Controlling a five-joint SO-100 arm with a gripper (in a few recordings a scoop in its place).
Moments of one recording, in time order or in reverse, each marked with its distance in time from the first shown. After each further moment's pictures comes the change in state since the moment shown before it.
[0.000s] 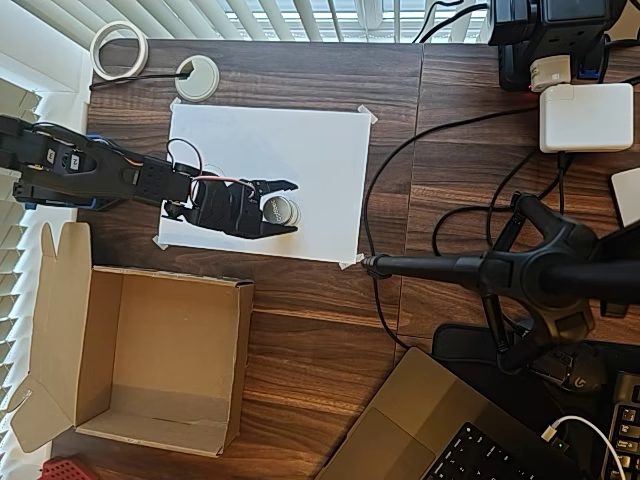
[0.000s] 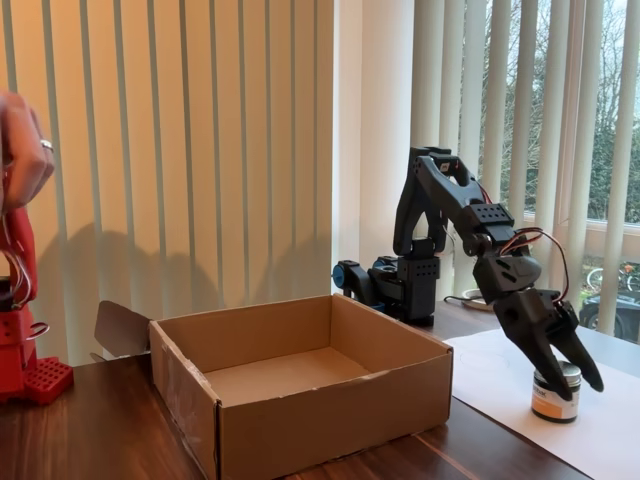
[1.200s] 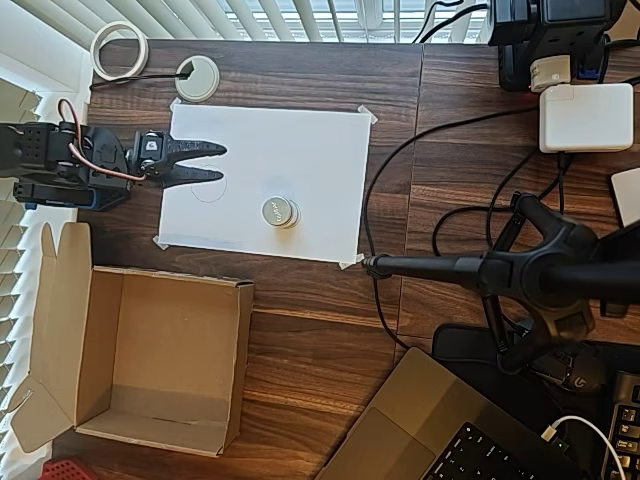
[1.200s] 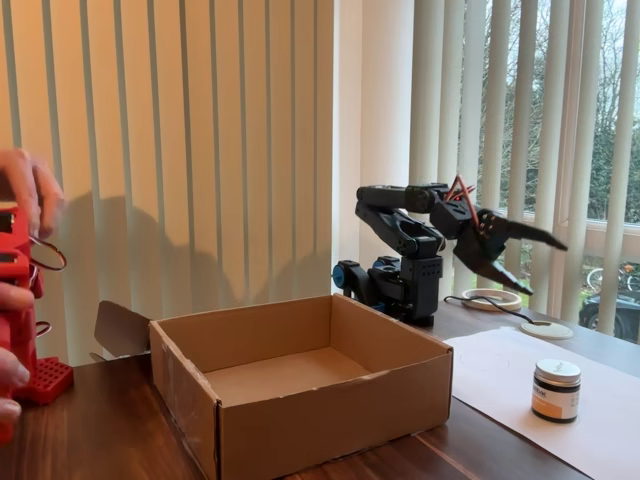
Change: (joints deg) arm -9.4 83.6 48.2 22.1 92.7
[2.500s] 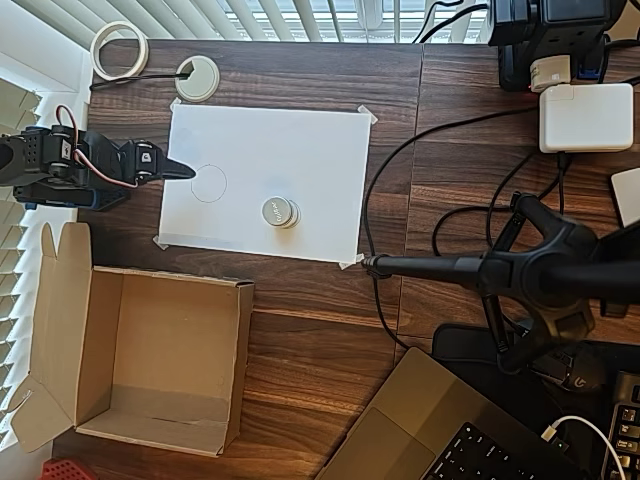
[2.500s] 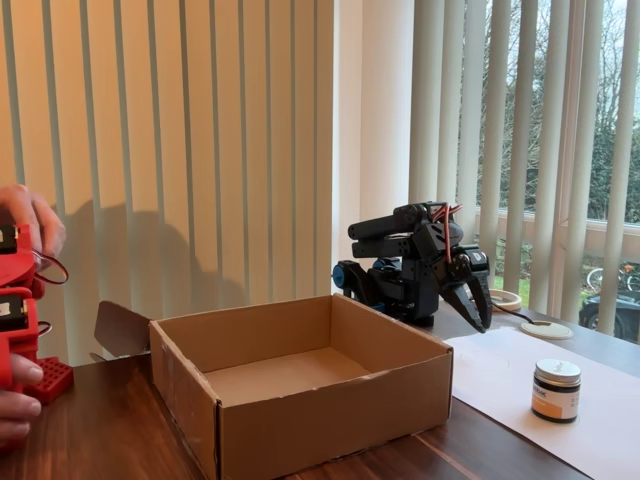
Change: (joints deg) arm -1.8 23.9 10.0 33.8 5.5
